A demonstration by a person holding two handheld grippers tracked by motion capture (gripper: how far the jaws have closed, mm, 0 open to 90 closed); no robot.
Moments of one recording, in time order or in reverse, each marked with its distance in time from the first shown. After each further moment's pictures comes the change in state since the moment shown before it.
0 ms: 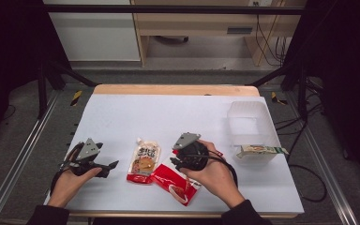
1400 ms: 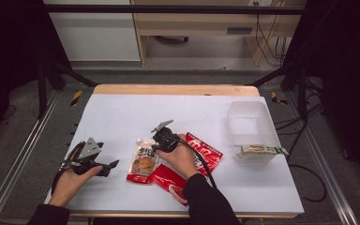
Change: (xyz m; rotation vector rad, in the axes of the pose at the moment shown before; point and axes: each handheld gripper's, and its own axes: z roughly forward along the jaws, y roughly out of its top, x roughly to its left) left arm 0.001 0.001 0.004 0.017 0.008 0.004; right arm -0.018 0.026 0.139 0.063 0.065 0.251
